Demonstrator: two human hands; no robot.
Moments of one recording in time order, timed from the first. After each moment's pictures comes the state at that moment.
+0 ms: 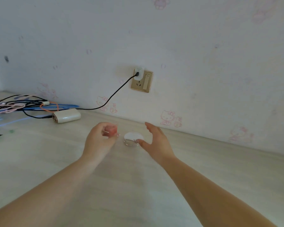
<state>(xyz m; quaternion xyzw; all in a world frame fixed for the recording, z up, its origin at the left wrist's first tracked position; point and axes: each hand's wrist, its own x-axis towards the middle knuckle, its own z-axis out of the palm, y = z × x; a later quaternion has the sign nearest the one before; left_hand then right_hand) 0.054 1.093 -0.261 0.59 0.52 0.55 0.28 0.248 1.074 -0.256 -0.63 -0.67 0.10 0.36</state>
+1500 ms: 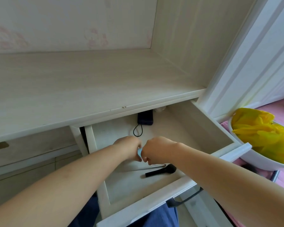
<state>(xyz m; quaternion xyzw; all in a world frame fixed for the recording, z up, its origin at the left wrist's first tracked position) 0.415 0.727 -0.386 0.95 0.21 -0.18 0.17 0.495 0.627 -0.359 -0.68 -0.68 0.13 -0.24</state>
